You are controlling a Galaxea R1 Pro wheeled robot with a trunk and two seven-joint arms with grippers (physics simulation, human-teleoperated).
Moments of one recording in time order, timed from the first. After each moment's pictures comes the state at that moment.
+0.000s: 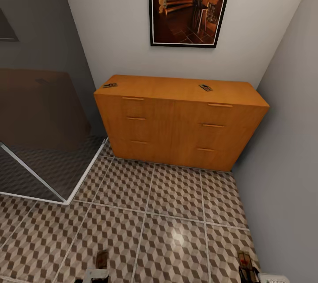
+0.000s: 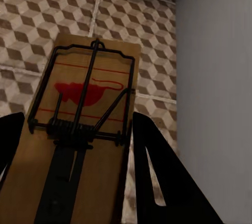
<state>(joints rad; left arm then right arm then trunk) -0.44 0.02 -0.28 0.07 0.22 -0.54 0.04 -0.08 -0.01 -0.55 -0.70 0.42 -0.50 0.11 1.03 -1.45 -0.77</state>
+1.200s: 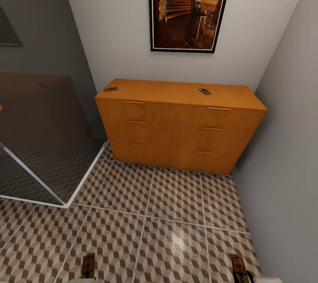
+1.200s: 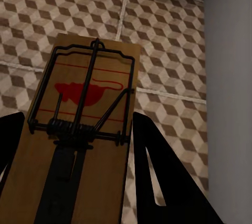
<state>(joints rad) -0.38 0.08 -0.27 0.07 0.23 -0.71 0.06 -0.08 -0.01 -0.55 -0.66 0.38 -0.50 0.22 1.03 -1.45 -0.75</state>
